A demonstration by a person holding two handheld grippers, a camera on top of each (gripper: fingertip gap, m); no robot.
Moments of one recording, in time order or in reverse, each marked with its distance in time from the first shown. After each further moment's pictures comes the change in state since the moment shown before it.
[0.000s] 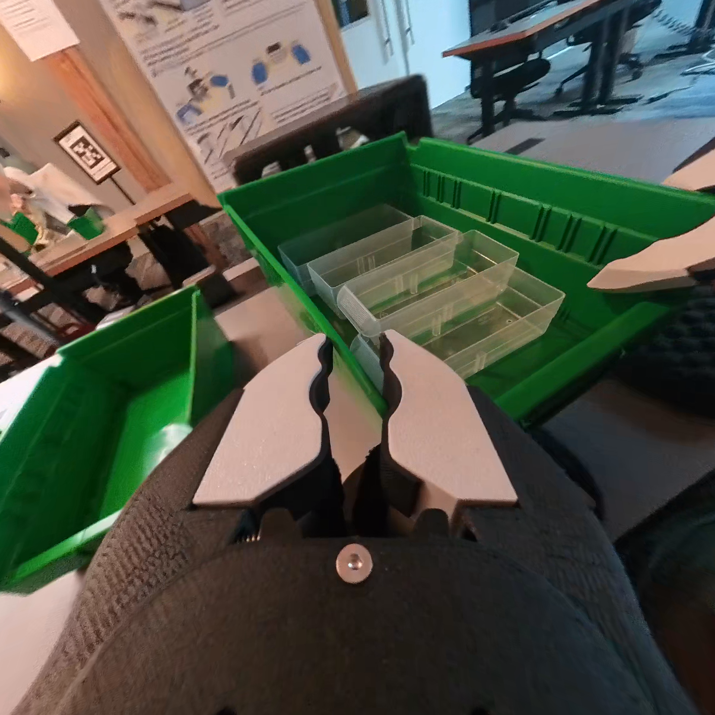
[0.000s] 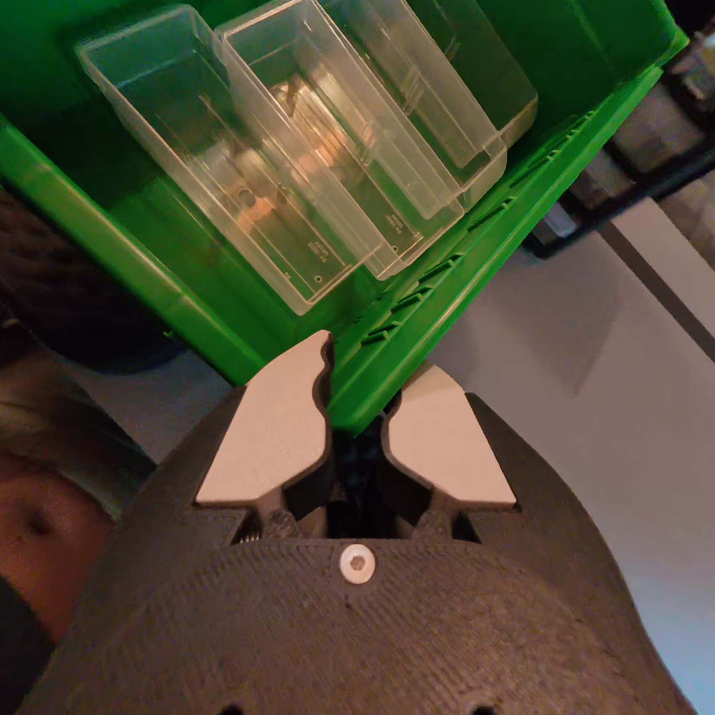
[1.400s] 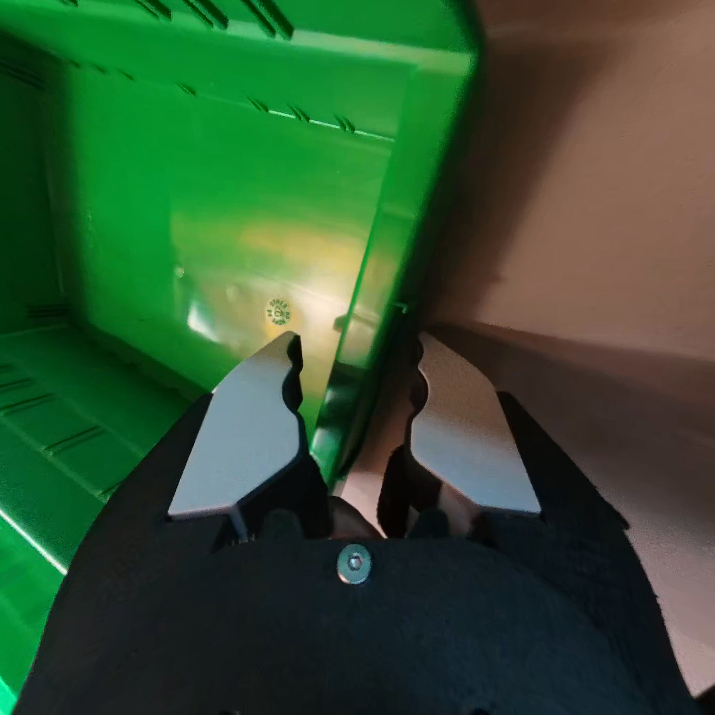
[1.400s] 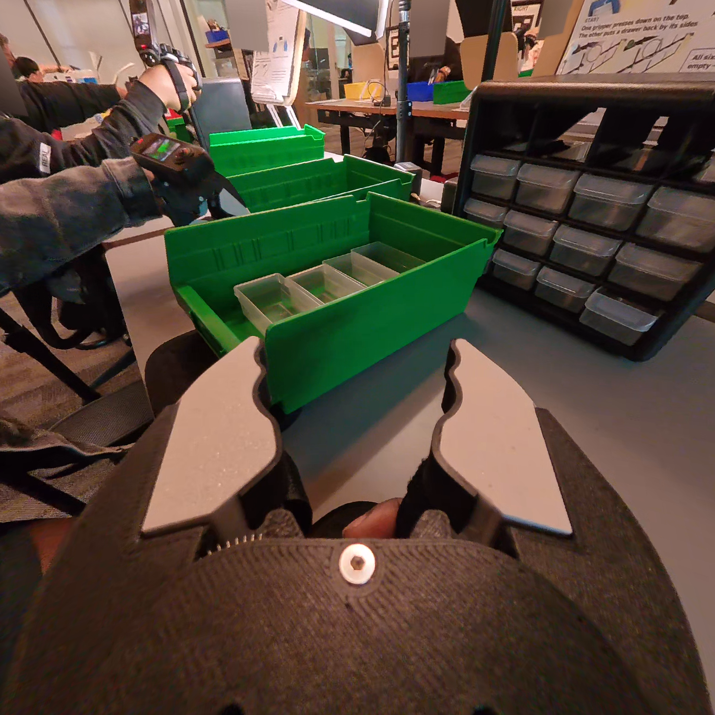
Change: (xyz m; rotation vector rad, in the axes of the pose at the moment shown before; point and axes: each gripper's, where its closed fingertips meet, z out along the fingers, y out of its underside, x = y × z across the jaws) left arm -0.188 0.218 0.034 -0.724 0.545 0.627; right arm 0.019 -0.035 -0.013 0.538 -0.309 0.268
